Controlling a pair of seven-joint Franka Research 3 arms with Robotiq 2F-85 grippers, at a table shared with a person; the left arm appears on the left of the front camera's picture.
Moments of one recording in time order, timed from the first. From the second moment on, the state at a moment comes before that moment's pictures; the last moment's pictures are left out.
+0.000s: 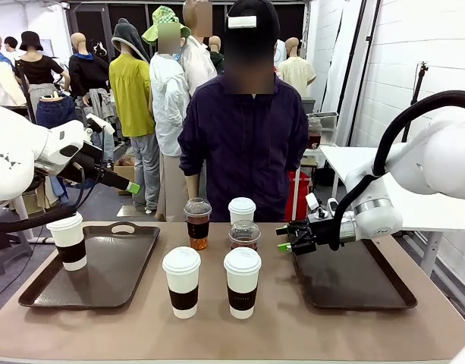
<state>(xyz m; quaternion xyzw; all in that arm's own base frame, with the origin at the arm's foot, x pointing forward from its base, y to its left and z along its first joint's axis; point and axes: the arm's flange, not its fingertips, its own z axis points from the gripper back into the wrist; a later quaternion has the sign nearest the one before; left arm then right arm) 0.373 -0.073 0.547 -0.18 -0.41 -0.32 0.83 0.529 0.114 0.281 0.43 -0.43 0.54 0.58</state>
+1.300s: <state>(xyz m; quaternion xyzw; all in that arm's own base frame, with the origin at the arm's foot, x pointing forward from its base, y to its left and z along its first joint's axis) 0.373 -0.073 0.547 -0.18 -0.41 -0.32 0.83 0.527 0.153 0.252 0.47 -0.43 0.52 0.56</state>
